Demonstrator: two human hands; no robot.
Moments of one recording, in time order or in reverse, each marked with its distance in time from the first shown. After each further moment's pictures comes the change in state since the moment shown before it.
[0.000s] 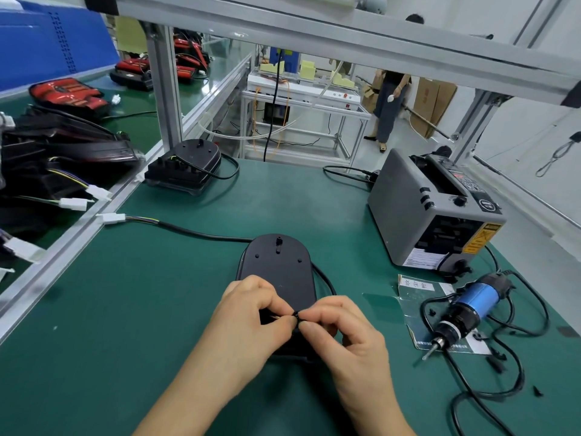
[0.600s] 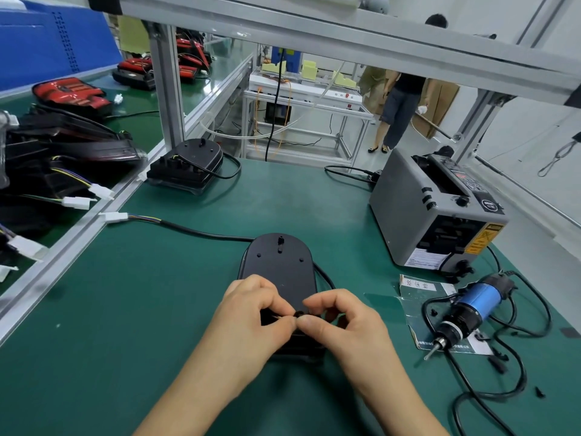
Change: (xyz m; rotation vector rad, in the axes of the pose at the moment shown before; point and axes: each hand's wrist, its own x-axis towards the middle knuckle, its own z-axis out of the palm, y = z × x) left_hand -0.002 -0.003 0.000 -0.004 0.012 0.011; right_hand 0.016 -0.012 -0.009 -0.109 -0.109 0.343
